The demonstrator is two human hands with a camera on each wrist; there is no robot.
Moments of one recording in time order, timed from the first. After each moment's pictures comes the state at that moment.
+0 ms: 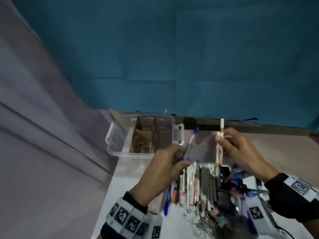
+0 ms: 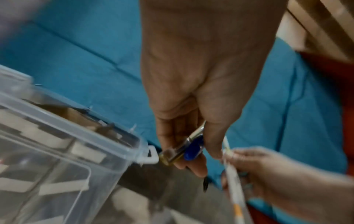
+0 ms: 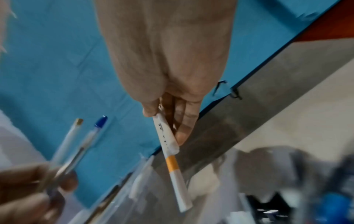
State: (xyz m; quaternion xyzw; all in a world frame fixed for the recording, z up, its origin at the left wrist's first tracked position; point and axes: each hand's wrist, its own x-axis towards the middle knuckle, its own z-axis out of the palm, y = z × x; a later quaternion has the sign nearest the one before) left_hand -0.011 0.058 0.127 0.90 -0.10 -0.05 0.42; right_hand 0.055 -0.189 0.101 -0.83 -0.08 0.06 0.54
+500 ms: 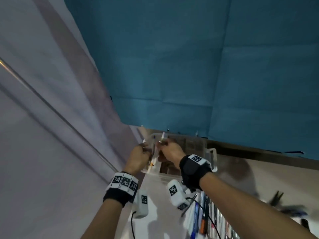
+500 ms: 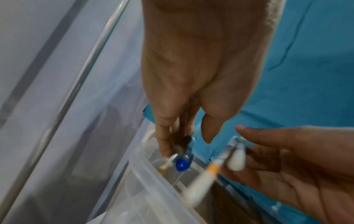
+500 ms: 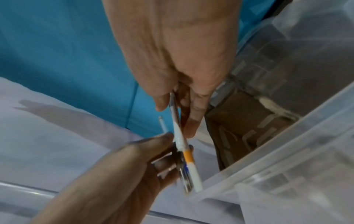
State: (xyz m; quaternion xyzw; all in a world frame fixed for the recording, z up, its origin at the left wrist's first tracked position) left_hand 0.067 0.239 0.101 0.87 0.22 0.01 0.44; right_hand 0.128 0.106 0.093 -0.75 -0.05 0.25 0.61
